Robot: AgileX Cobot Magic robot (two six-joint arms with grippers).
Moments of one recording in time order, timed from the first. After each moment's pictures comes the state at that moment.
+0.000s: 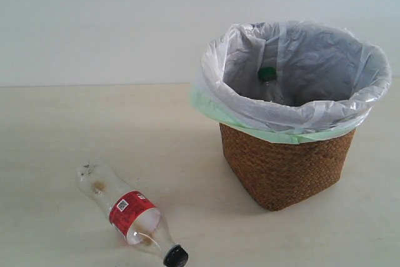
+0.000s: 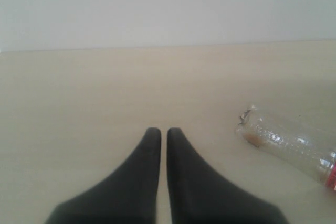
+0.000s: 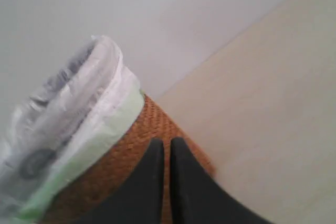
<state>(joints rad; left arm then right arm) 0.00 0.00 0.00 0.02 0.30 0.03 0.11 0.01 -0.01 -0.57 0.20 1.26</state>
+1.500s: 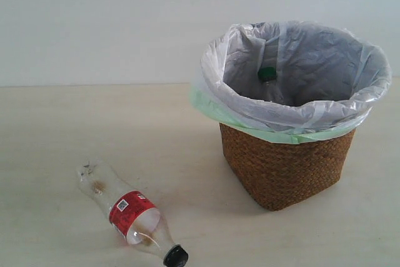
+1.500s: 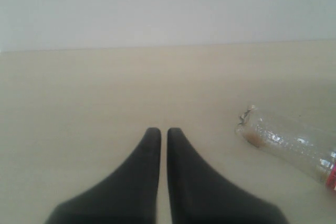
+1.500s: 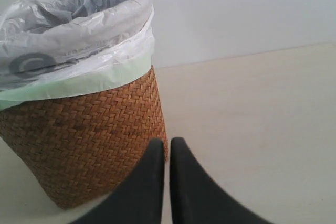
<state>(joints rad) 0.00 0.00 0.00 0.02 0.30 0.03 0.11 0.01 0.00 -0.07 0.20 0.22</state>
